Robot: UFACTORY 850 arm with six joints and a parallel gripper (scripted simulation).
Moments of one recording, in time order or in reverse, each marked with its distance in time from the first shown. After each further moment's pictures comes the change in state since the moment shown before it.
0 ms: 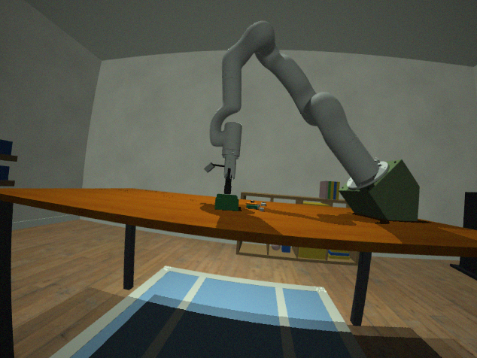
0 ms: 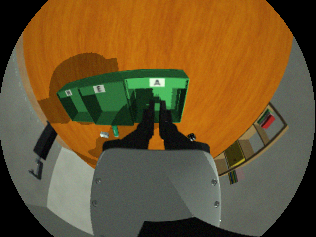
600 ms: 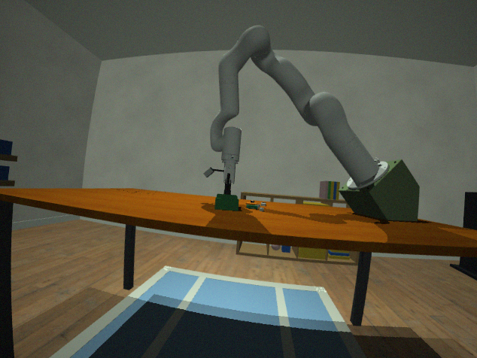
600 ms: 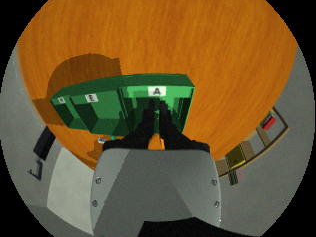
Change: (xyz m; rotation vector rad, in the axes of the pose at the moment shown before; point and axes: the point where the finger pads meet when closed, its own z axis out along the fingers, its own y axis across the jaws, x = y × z) arm 0.000 0.000 0.023 0.002 -0.003 0.000
